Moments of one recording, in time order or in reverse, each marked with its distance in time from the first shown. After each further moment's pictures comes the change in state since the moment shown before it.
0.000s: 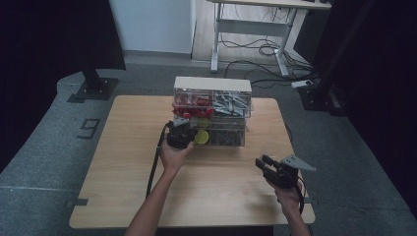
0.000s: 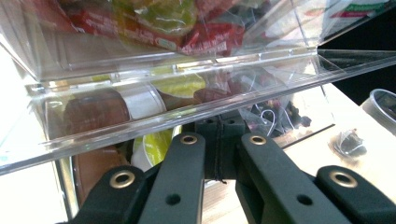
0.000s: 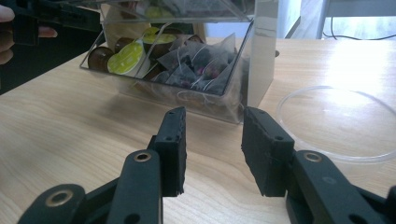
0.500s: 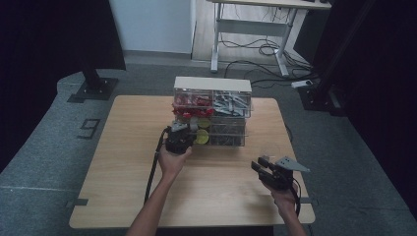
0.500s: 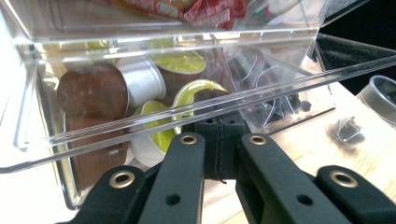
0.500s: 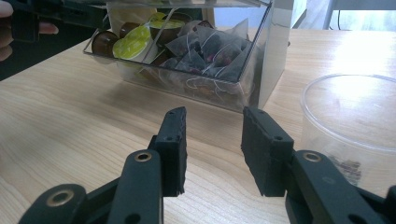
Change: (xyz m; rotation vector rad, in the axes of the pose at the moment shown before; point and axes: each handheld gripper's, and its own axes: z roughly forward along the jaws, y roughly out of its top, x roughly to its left) left arm 0.004 -0.017 -0.001 0.016 -0.012 -0.015; right arm 0.009 -0.007 0.008 0.032 0.005 -0.020
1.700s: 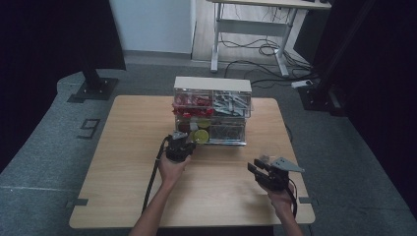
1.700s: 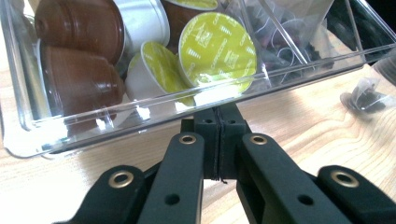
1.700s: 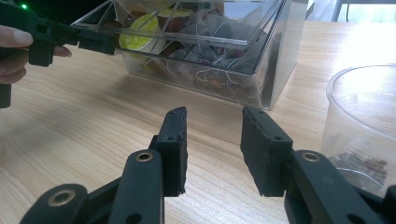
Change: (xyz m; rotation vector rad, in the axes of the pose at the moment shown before) left arm 0.005 -0.031 0.014 0.070 -0.004 -0.019; right arm 0.007 -0.004 0.008 0.021 0.016 -0.011
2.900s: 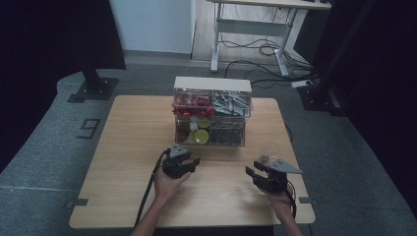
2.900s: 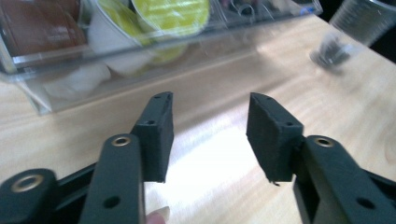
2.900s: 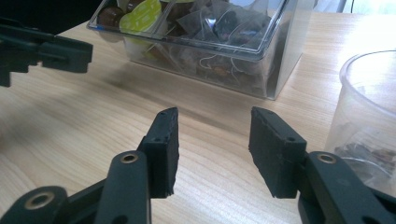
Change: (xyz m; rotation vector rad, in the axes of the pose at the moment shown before) left arm -0.010 -0.047 -0.026 -0.015 -0.072 0.141; right arm 0.003 -0.007 0.001 0.033 0.005 -0.026
